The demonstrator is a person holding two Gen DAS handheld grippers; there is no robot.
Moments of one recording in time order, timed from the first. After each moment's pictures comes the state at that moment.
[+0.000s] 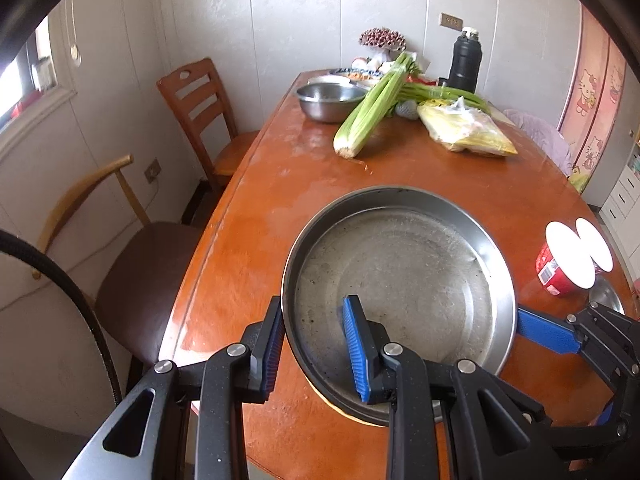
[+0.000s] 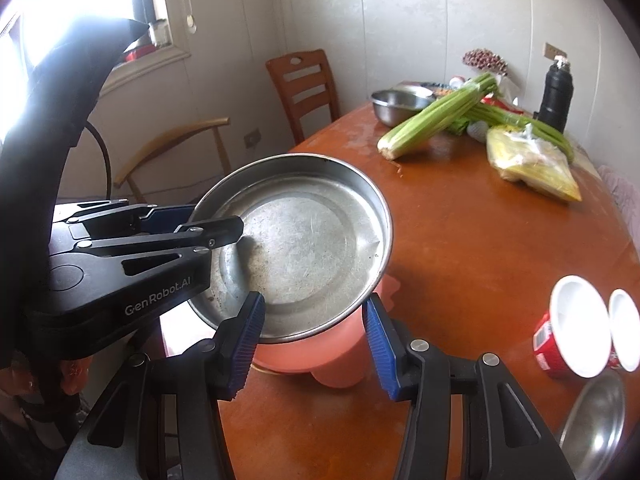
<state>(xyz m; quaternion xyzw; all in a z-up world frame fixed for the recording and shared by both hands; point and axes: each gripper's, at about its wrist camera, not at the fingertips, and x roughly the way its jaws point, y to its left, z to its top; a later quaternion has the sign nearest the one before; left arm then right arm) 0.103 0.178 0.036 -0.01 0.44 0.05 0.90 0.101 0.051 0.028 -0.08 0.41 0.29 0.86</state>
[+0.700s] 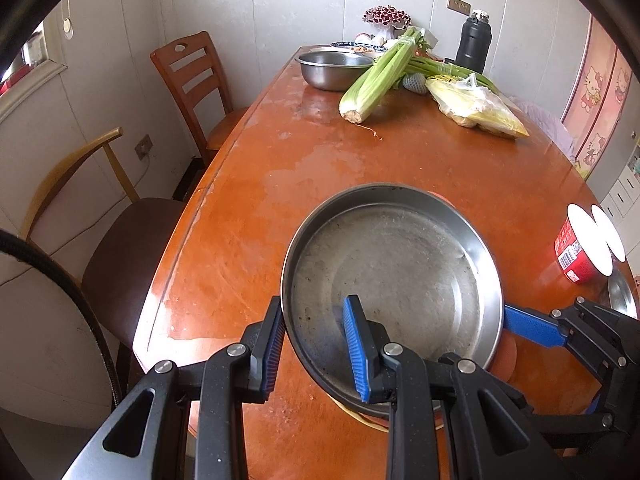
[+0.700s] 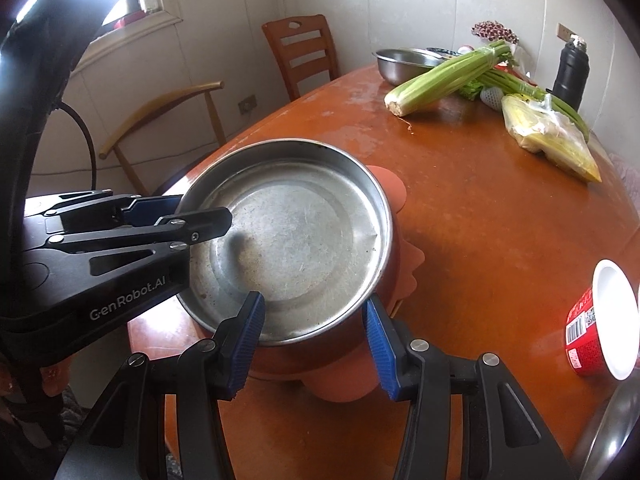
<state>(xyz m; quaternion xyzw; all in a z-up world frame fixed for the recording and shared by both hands) 0.113 0.189 -0.004 -0.03 0.46 0.04 0.88 0.119 0.069 -0.020 -0.11 0.45 0.29 0.84</state>
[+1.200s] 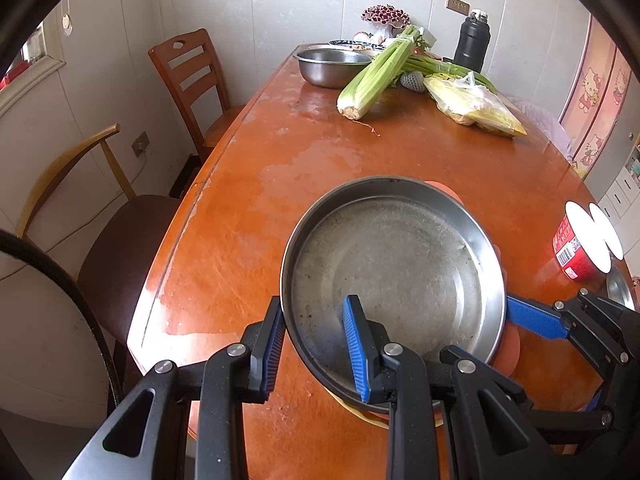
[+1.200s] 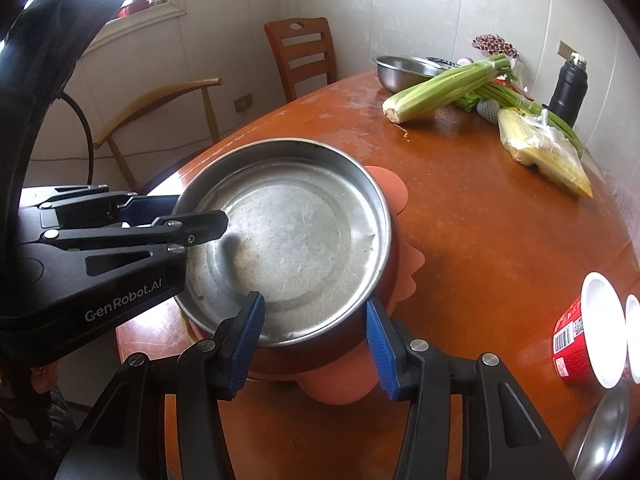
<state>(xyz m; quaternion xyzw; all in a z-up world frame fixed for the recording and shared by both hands) 0.111 0.191 -0.008 -0.03 0.47 0.03 0.88 0.113 0.071 -0.020 -0.13 0.43 0.28 0.85</state>
